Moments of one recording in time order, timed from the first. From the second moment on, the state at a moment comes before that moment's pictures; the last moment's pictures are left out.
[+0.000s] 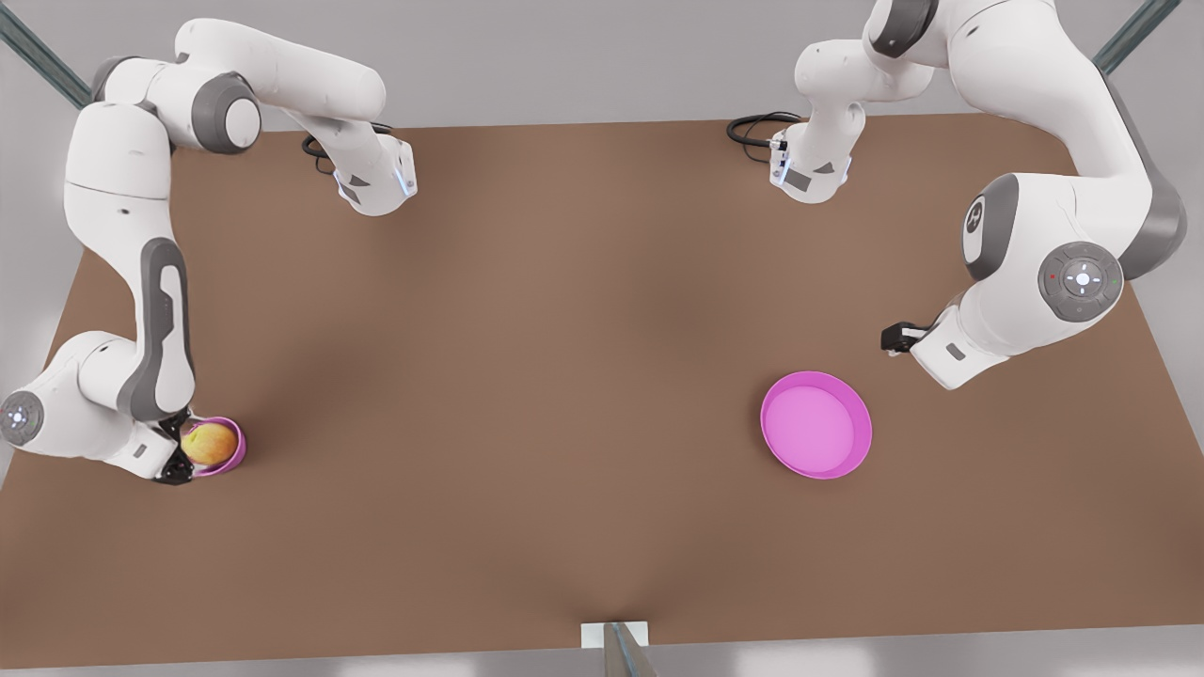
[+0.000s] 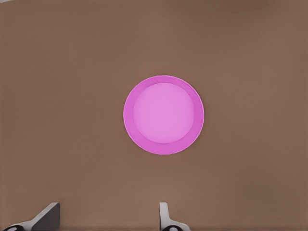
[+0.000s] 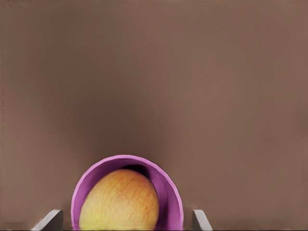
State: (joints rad) left arm -0.04 0.38 -0.14 -1.20 0.13 1.38 -0.01; right arm -0.27 0.62 -0.06 -1.52 0.07 2.03 -2.14
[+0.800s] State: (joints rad) left arm -0.04 0.38 -0.14 -1.19 0.13 1.38 -0.01; right arm 0.09 0.09 -0.19 -1.53 -0.04 1.42 -0.63
